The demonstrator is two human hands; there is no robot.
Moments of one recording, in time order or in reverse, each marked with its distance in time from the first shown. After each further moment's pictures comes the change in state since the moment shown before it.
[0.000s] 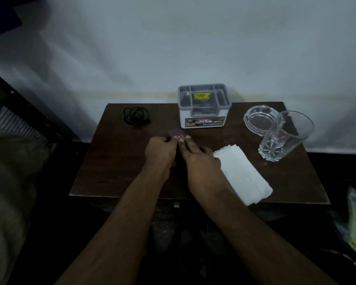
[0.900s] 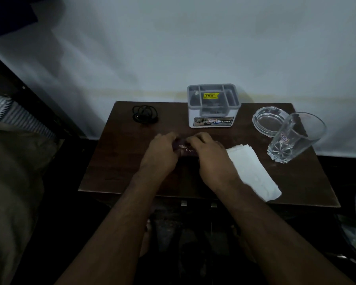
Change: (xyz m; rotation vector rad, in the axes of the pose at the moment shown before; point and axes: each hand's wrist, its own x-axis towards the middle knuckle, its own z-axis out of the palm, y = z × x) left_hand -0.009 0.001 -0.045 0.770 -0.129 0.434; right_hand 0.009 0.003 -0.019 0.108 0.039 -0.102
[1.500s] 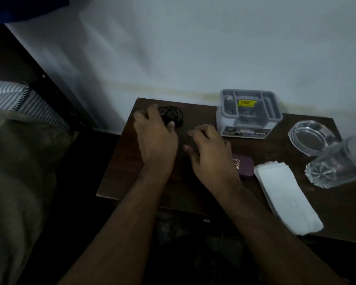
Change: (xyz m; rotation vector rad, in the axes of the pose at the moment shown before) left_hand 0.041 -0.037 -0.039 -0.169 0.566 -0.164; right_hand 0.058 -0.048 0.032 0.025 0.148 -0.086
